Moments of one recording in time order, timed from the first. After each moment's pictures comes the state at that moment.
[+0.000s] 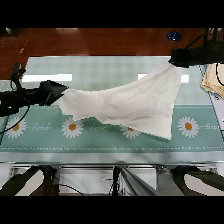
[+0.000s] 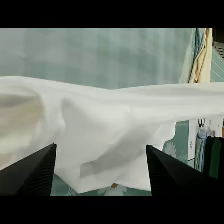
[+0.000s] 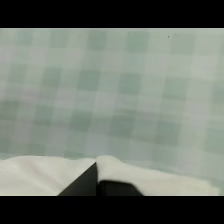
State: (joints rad) left arm 0.22 -0.99 0.73 0.45 -1.05 -1.17; right arm 0.02 -1.27 1.43 -1.22 1.06 1.46
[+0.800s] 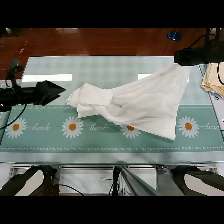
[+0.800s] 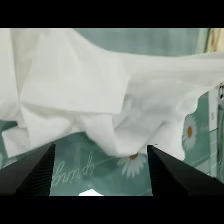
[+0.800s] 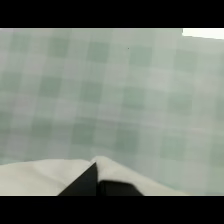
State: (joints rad) left arm 0.24 -1.00 0.81 0.61 -1.20 -1.17; right arm 0.02 -1.27 1.43 -1.36 1.01 1.45
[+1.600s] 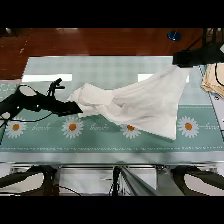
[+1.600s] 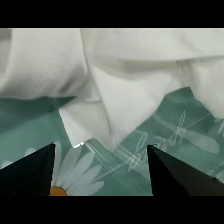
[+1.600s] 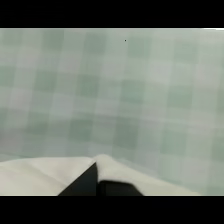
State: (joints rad) left arm 0.03 -1.35 0.81 0.83 -1.07 -1.08; right arm 0.02 -1.30 1.43 -1.37 1.02 1.46
